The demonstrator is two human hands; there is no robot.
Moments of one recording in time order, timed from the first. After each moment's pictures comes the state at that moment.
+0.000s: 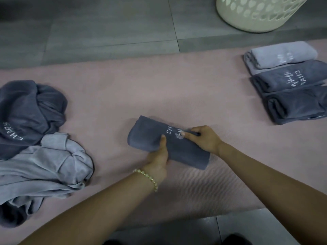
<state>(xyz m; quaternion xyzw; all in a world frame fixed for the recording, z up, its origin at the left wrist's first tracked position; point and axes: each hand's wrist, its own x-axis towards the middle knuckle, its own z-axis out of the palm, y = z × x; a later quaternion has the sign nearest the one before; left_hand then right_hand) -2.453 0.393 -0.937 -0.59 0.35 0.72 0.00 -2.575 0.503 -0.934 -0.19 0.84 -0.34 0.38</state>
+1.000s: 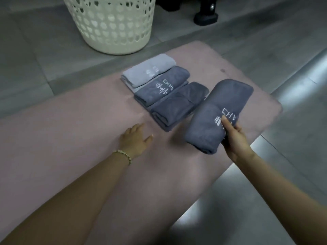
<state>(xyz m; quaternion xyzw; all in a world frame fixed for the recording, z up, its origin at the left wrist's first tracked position) -2.671 0.539 -0.920 -0.03 0.96 0.21 0.19 -2.665 0.815 -0.859 0.24 0.56 -0.79 0.01</state>
